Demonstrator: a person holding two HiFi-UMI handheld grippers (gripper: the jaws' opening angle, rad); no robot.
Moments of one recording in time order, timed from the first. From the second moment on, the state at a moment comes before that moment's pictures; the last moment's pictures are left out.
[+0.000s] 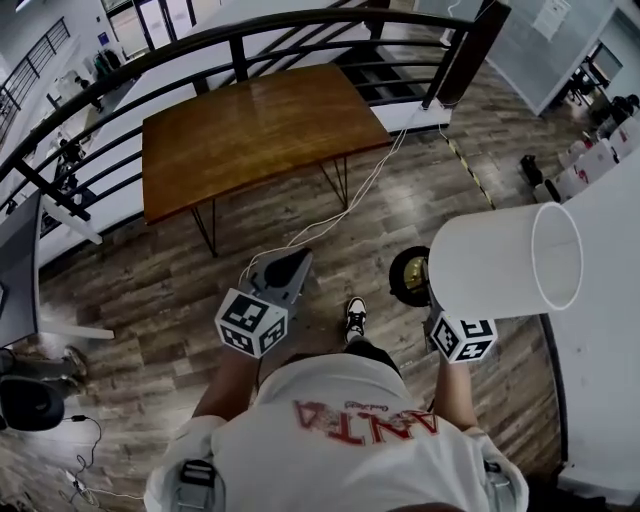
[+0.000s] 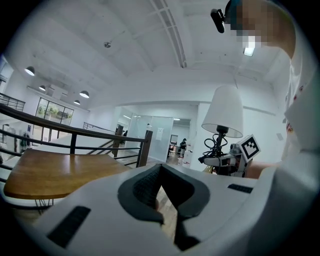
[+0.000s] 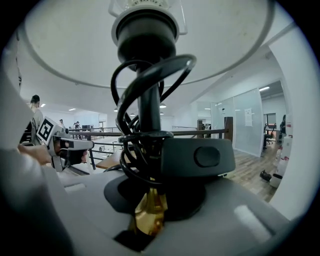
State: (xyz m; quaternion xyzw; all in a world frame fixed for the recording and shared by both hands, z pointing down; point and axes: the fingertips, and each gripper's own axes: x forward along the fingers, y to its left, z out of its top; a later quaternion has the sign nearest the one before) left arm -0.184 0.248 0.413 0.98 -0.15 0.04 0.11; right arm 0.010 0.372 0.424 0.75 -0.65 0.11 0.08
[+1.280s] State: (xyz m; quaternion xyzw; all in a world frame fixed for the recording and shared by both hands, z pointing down) left arm 0.038 0.088 0.405 0.95 -0.28 0.05 0.11; right arm 0.275 0.168 0.441 0.66 -0.73 0.12 0.11
